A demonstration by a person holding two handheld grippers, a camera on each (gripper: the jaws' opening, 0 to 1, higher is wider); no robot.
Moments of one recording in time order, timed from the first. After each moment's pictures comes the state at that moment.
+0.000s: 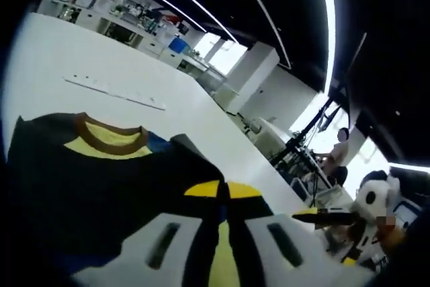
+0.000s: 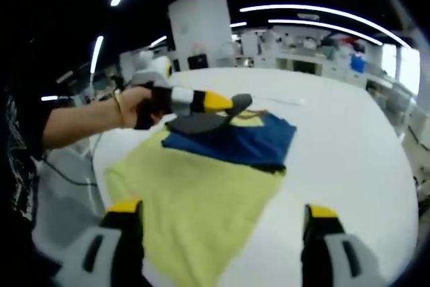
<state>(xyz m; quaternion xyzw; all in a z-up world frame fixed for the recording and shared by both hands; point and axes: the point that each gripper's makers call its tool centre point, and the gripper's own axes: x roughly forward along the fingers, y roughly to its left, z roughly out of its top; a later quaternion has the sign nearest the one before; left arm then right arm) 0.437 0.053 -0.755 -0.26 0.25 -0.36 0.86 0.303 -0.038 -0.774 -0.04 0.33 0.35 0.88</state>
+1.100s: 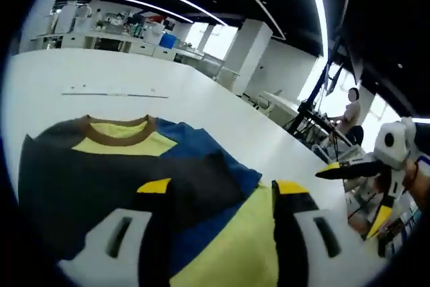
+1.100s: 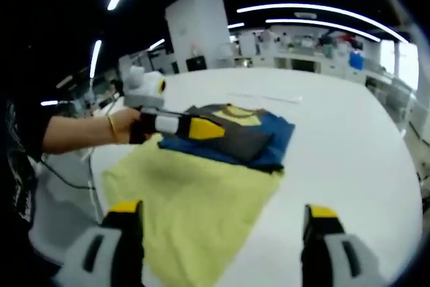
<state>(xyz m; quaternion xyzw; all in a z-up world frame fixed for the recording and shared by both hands) 0.429 0.075 -0.784 -0.11 0.22 -0.36 0.90 0.314 -0.037 -0.780 -0.03 0.33 0.36 0.88</state>
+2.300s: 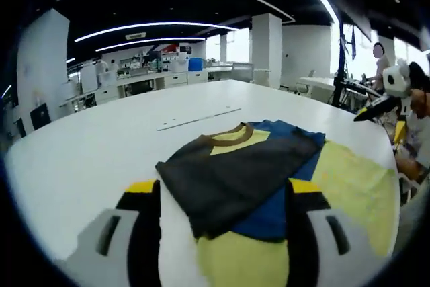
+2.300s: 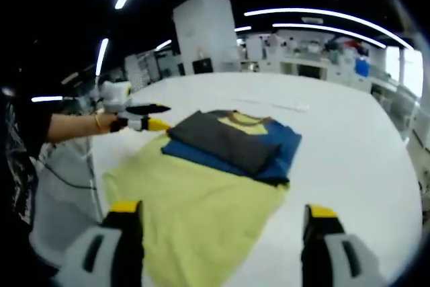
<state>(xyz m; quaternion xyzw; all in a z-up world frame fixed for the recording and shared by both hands) 0.405 0.264 -0.786 0.08 0.20 -0.25 0.94 0.322 -0.026 -0.773 -0.04 0.31 0.37 0.87</state>
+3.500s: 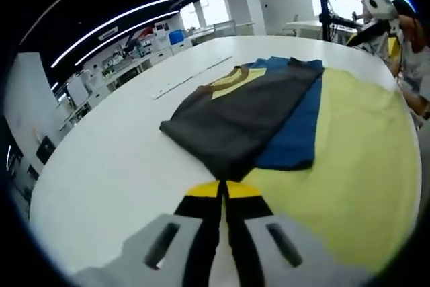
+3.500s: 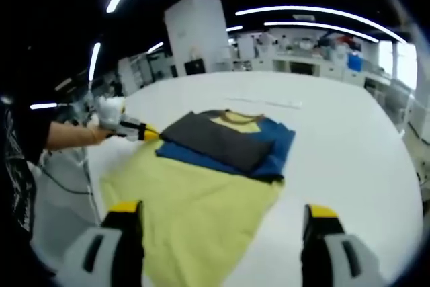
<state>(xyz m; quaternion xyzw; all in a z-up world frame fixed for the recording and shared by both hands) 0.391 0.294 -0.836 0.21 0.27 -0.26 0.90 0.325 -0.031 -0.776 -0.03 0.32 0.35 0.88</state>
